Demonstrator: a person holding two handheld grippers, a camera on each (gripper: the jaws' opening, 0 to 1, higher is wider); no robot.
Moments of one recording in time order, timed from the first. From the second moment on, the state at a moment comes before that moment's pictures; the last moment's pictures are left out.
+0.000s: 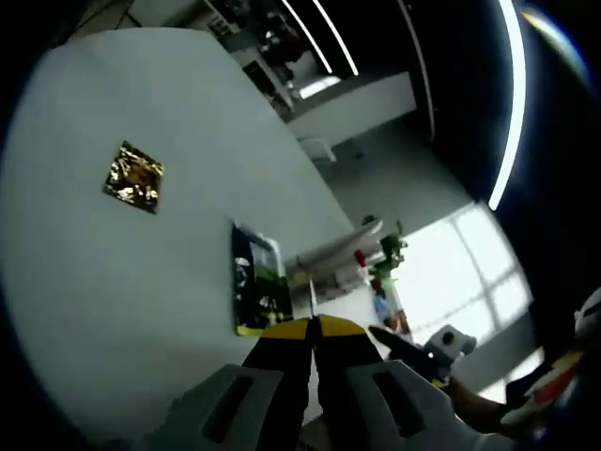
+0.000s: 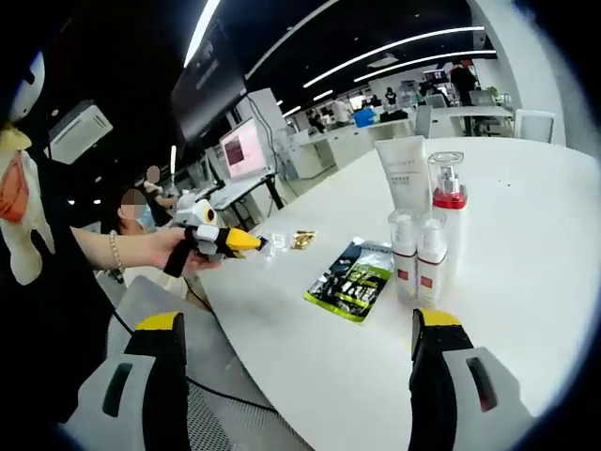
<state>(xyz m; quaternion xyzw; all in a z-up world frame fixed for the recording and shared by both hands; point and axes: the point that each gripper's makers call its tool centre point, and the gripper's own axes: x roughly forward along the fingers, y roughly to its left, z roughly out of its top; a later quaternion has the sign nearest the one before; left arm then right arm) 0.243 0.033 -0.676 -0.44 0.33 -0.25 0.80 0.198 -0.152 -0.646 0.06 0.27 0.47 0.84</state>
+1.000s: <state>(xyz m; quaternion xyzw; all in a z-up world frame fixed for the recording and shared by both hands) 0.274 0.051 -0.747 -0.42 0.37 -0.19 0.81 0.192 -0.104 -0.671 0.02 0.30 0.51 0.80</state>
